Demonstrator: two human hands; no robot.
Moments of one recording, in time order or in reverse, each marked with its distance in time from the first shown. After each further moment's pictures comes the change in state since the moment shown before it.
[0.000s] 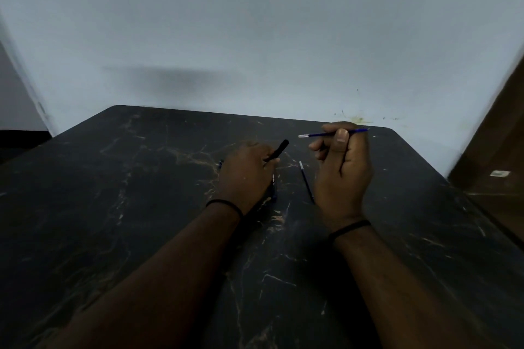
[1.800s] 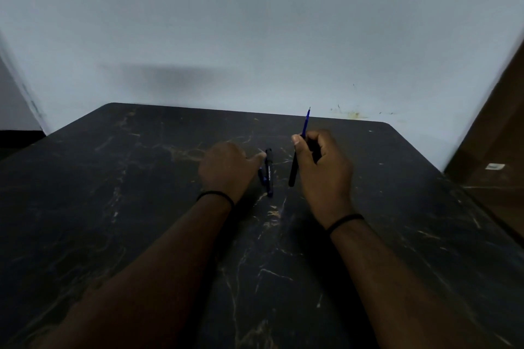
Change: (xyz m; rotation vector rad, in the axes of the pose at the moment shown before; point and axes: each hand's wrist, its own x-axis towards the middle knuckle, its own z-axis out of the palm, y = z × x) left_hand -0.002 -0.004 -0.012 0.120 -0.076 -0.365; right_hand -0.005 0.014 -0.002 -0.291 -0.212 0.120
